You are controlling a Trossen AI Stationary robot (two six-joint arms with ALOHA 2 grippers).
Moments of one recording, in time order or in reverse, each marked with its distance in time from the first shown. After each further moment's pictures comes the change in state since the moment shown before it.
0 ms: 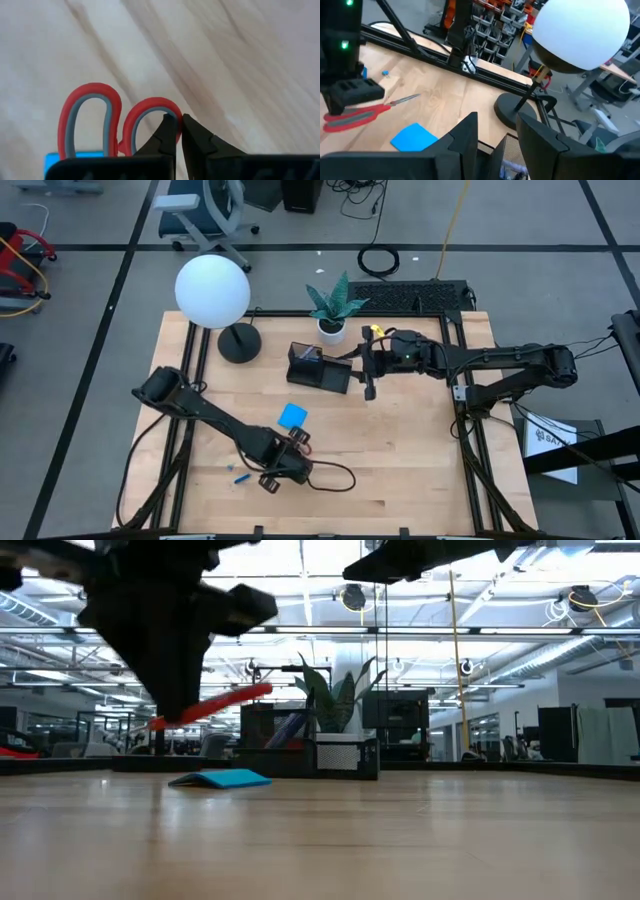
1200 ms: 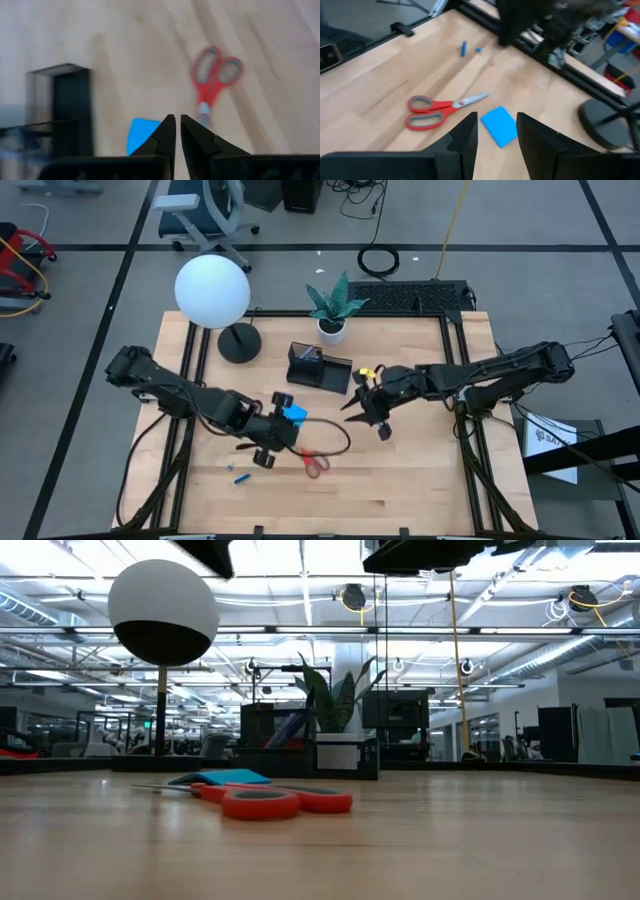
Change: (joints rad) left arm 0.071 -0.333 0.000 -0.087 -0.150 -0.101; right arm 0.231 0.035 0.001 -0.185 -0.076 -0.061
